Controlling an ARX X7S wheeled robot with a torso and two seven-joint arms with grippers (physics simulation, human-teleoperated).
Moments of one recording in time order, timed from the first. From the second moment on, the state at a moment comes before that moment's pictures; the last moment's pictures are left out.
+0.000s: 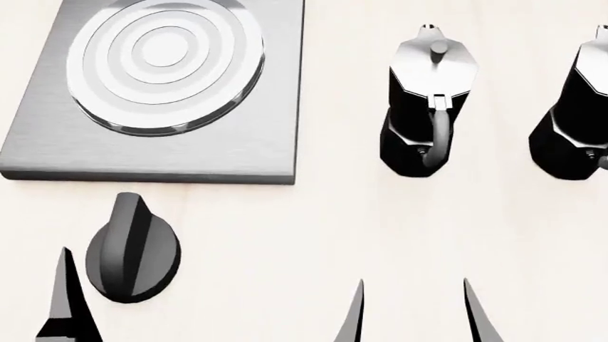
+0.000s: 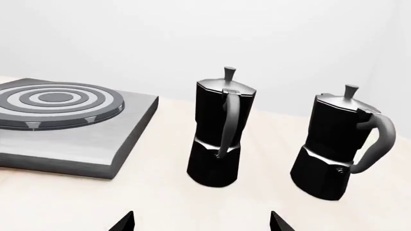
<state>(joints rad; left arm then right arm) 0.06 -0.28 0.18 0.49 -0.21 0.05 -0.33 -0.07 0.27 -0.26 -0.48 0.01 0.08 0.36</state>
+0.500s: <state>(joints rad) -0.04 -0.27 0.27 0.63 -0.23 -0.11 -0.35 -0.06 0.28 -0.27 -0.48 0.02 0.08 0.37</state>
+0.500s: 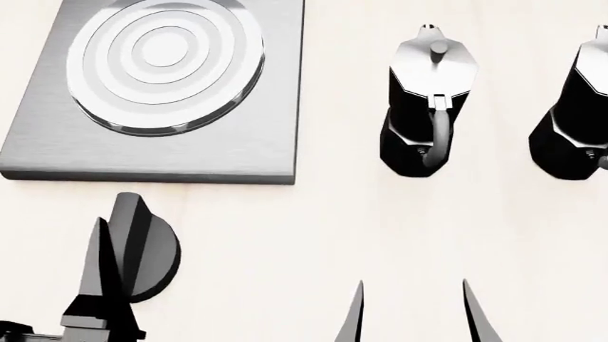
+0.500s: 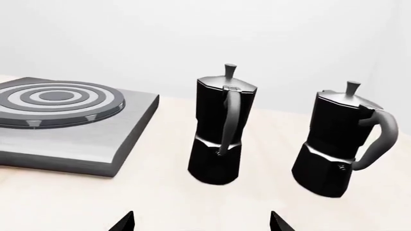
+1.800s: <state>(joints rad) -0.21 -0.24 0.38 0.27 -0.09 -0.05 -0.38 -0.05 0.31 -0.28 -0.47 0.06 0.09 0.38</state>
